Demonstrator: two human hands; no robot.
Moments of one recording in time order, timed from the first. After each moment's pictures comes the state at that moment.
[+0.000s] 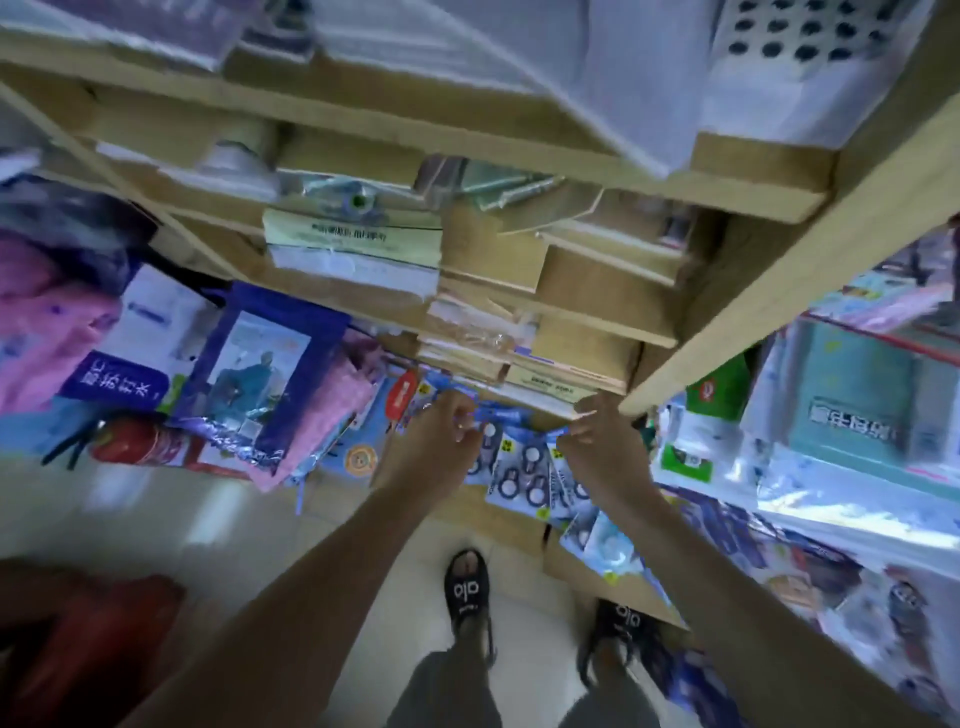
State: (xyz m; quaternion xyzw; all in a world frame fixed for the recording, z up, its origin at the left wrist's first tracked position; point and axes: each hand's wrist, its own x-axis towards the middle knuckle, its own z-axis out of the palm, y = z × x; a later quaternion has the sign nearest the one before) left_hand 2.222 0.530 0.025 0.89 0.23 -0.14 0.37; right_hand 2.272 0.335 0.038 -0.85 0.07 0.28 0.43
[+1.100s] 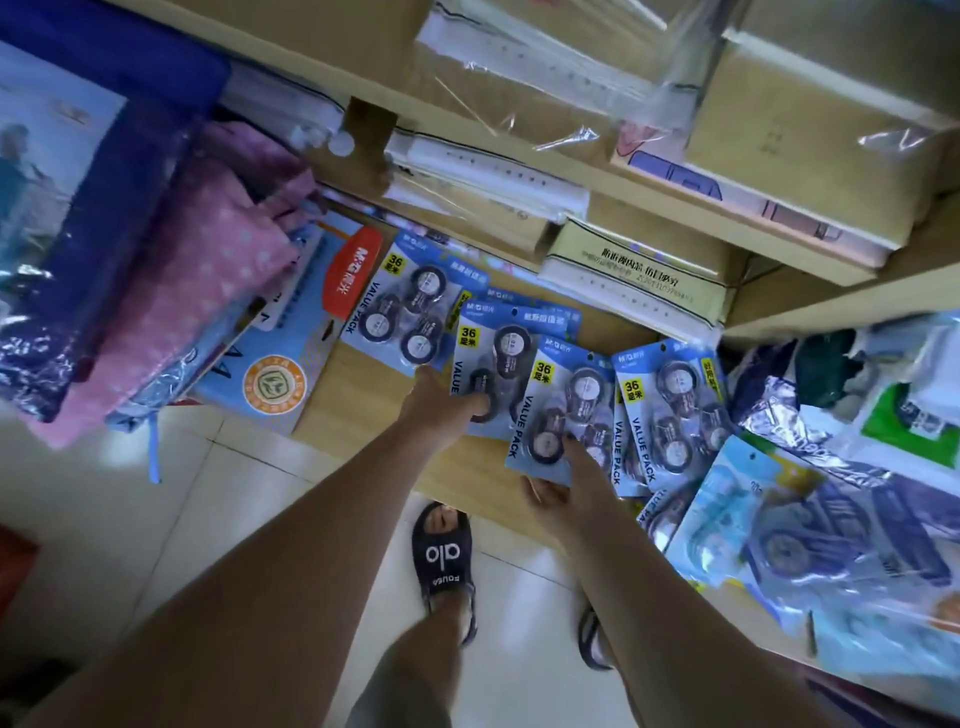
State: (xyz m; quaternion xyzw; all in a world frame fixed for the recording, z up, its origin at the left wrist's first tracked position) left_hand 2.227 0.590 -0.344 0.68 0.44 -0.30 0.50; right_hand 2.206 0.420 -0.329 -0.37 0.58 0.31 0.66
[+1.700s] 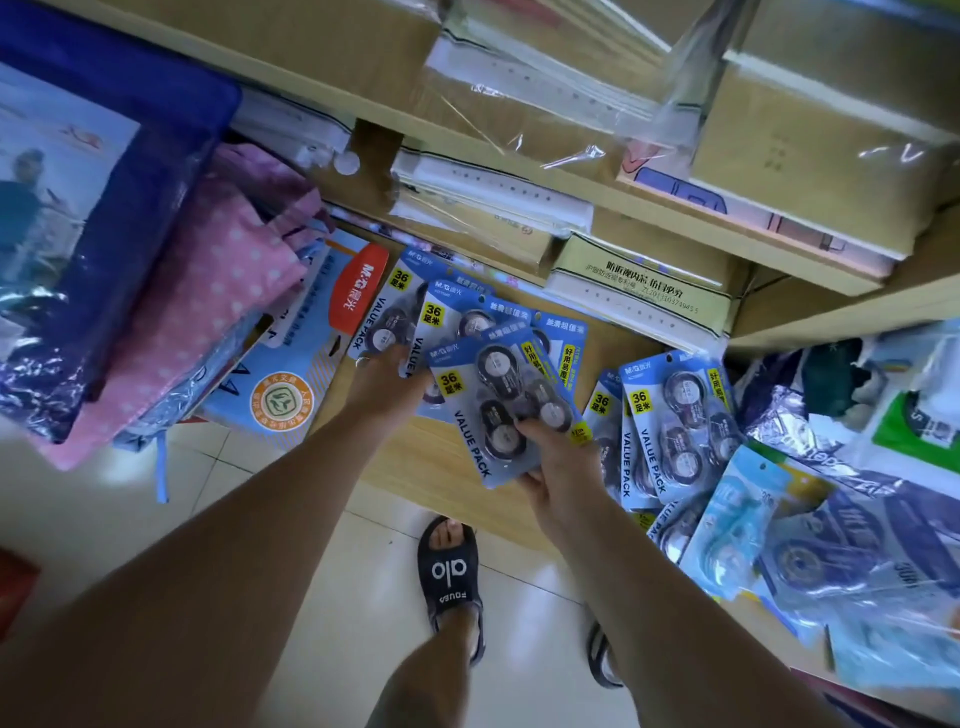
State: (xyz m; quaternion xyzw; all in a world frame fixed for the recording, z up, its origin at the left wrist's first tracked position) left_hand 2.236 0.653 -0.340 0.83 0.33 -0.26 0.37; right_hand 2.219 0.455 -0.338 -0.49 0.50 0.28 0.65
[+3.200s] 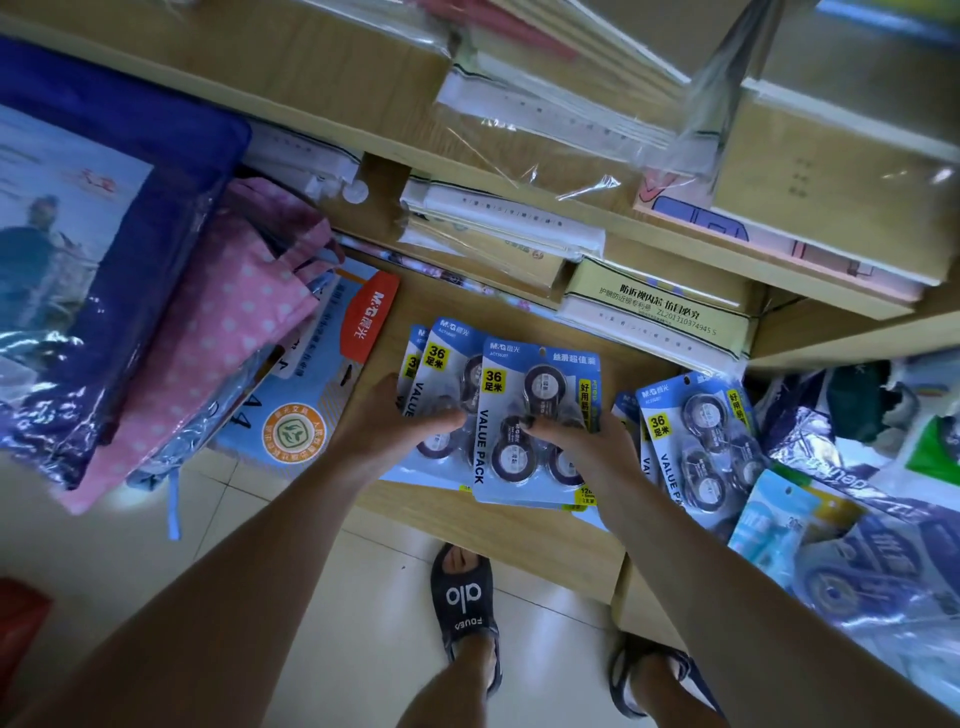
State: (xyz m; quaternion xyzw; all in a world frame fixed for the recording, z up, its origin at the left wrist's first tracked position) left_hand 2.222 0.670 -0.339 0.76 0.27 -0.21 0.55; right_hand 2.264 0.436 -0.334 -0.70 0.28 0.35 0.55
